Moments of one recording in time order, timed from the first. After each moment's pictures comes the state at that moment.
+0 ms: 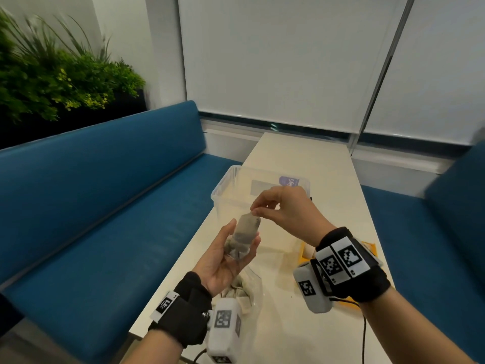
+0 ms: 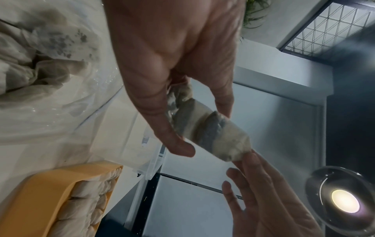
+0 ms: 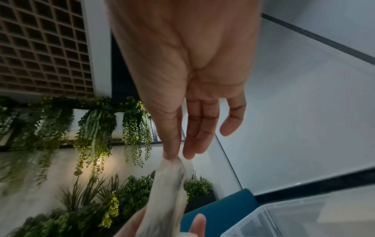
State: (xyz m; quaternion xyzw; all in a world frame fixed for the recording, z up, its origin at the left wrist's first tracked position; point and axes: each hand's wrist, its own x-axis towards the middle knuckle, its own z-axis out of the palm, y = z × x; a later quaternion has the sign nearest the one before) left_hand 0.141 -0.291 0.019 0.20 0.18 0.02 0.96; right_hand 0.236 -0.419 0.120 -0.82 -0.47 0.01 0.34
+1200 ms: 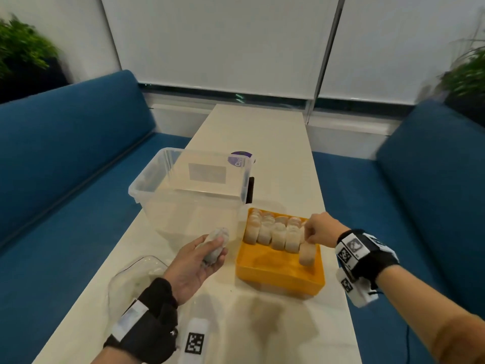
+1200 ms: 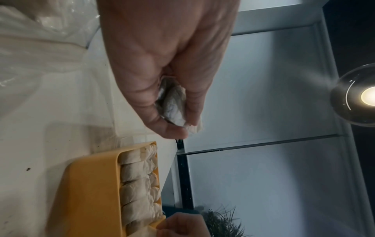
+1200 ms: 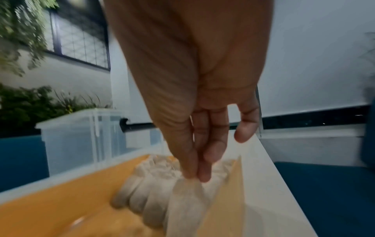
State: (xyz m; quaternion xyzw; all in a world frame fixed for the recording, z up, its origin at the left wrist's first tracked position) left_hand 0.222 -0.361 -0.020 0.43 0.22 -0.01 0.87; right_hand 0.413 -0.606 -0.012 -0.96 -0.24 0.16 0.00
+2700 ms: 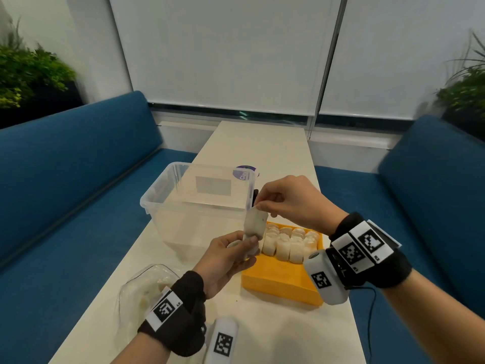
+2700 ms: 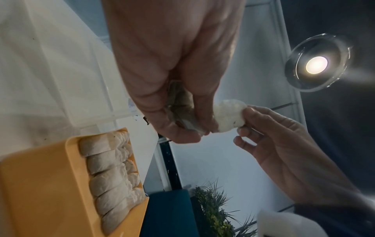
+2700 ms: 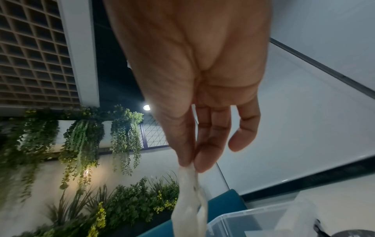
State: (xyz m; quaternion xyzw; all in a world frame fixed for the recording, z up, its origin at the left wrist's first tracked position) left_hand 0.233 -0.390 0.009 0.53 0.10 -0.04 0.84; right_hand 0.323 -0.537 0.126 -0.85 -0.43 0.02 0.29
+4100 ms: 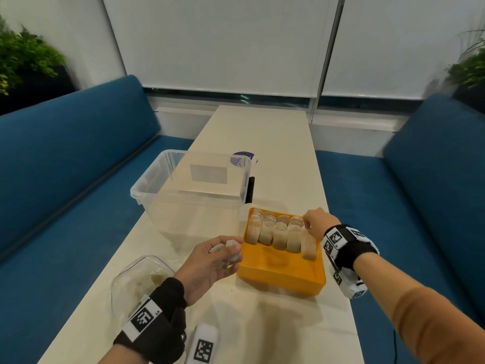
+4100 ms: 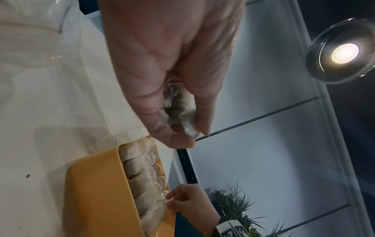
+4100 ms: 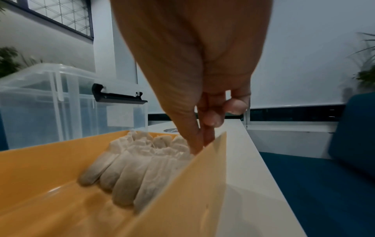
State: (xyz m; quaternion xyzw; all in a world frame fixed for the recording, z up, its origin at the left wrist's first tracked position) left_hand 0.222 -0.382 -0.013 0.53 0.18 -0.06 0.83; right_hand 0.430 -0.596 -0.032 -0.97 -0.20 0.10 -0.05
